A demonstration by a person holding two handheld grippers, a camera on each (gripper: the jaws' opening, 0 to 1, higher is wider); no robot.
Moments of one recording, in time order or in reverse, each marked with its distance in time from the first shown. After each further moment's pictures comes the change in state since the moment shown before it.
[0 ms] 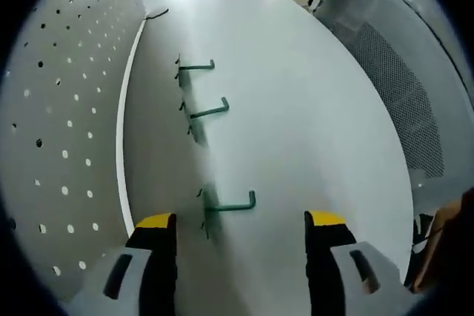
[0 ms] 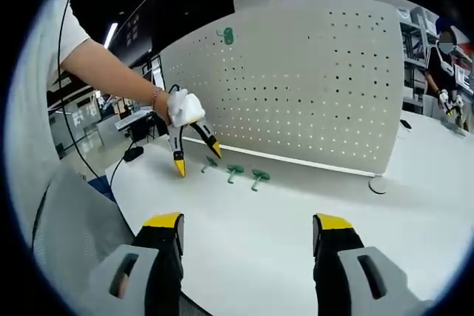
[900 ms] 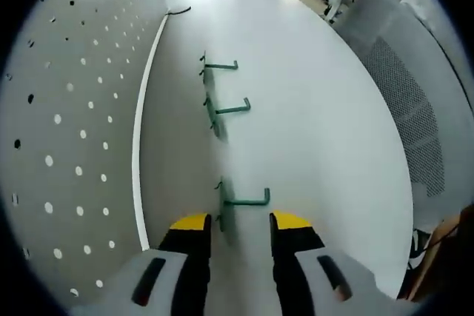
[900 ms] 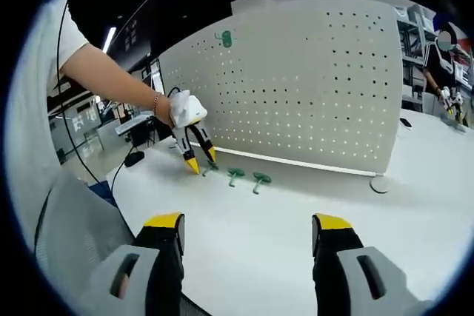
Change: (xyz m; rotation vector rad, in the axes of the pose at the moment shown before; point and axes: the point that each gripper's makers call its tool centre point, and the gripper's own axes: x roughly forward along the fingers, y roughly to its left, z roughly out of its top) left arm -0.007 0.010 -0.004 -0.095 -0.023 0.037; right arm 0.000 0.002 0.004 0.019 -0.017 0.001
